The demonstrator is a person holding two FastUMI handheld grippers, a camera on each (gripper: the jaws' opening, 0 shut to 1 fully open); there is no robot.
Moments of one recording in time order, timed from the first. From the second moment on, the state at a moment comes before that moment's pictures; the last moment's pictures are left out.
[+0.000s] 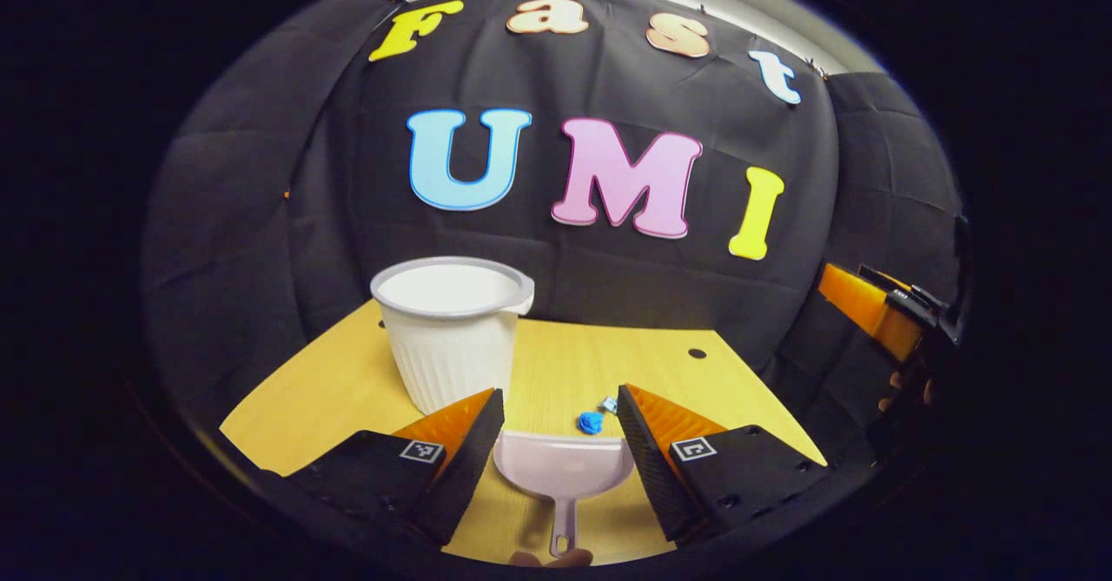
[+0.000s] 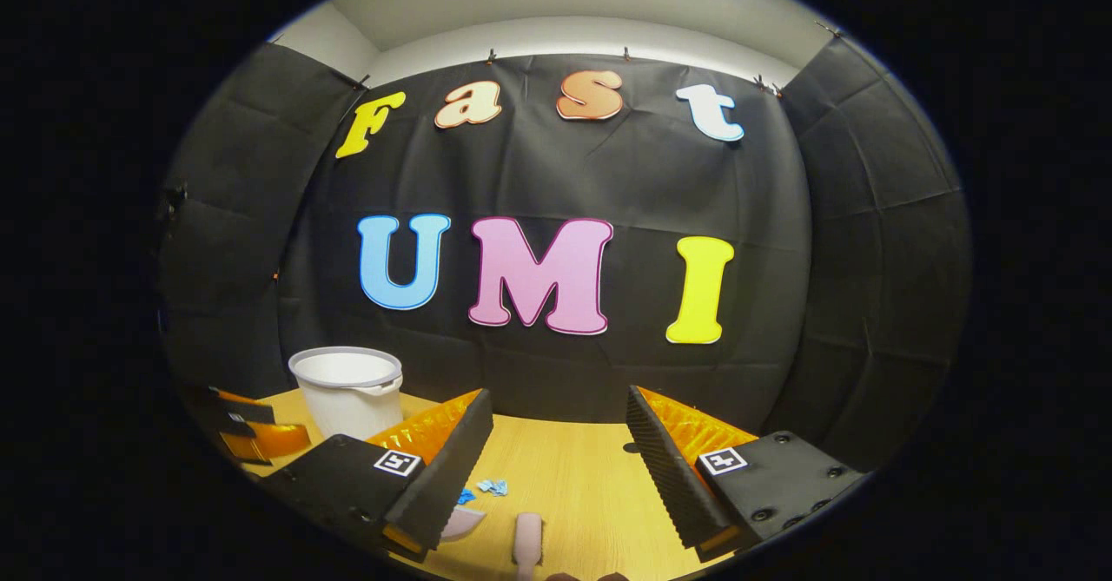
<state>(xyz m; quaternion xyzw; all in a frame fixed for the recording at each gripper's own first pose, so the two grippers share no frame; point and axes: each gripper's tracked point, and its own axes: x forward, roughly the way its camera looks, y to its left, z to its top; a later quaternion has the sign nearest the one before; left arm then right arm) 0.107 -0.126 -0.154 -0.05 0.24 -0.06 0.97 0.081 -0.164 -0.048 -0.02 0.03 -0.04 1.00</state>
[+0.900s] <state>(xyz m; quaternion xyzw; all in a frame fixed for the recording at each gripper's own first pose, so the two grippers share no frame) 0.075 -0.170 -0.380 -0.05 0.61 -0.01 0.79 0.045 -0.186 -0.222 0.04 0.26 0.00 0.97</state>
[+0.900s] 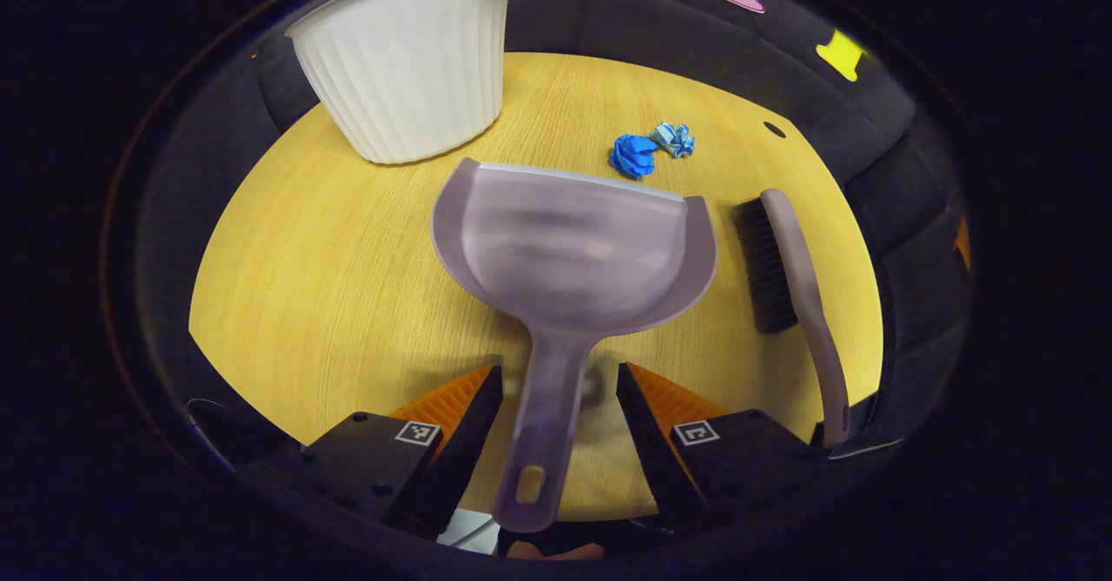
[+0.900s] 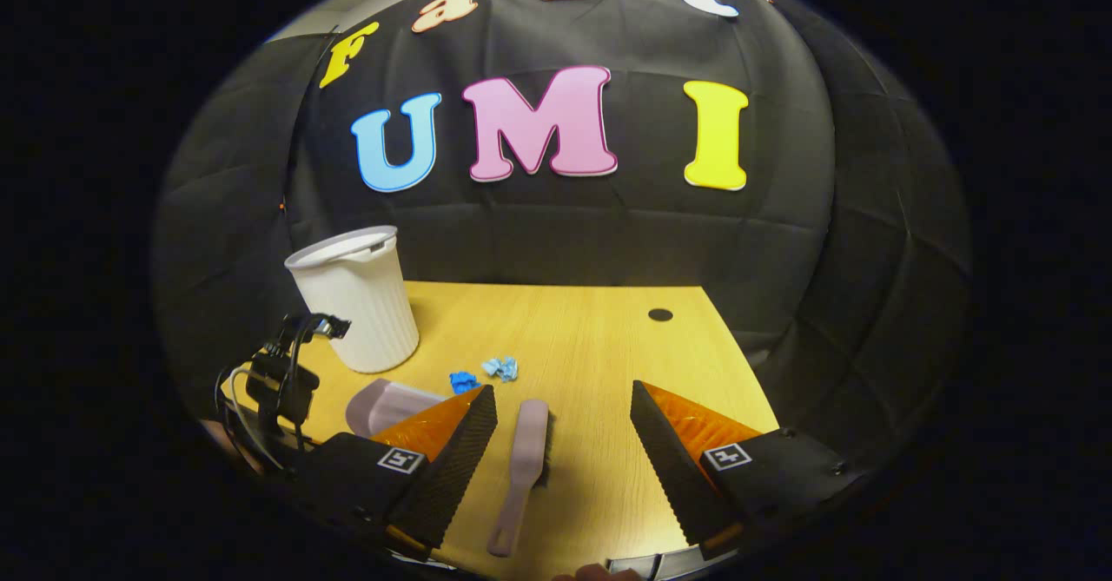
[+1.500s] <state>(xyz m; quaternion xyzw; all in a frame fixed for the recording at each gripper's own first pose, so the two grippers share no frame) 0.096 -0.159 -0.390 0.00 0.68 -0.03 0.74 0.023 -0.176 -0.288 0.04 0.39 0.03 0.92</state>
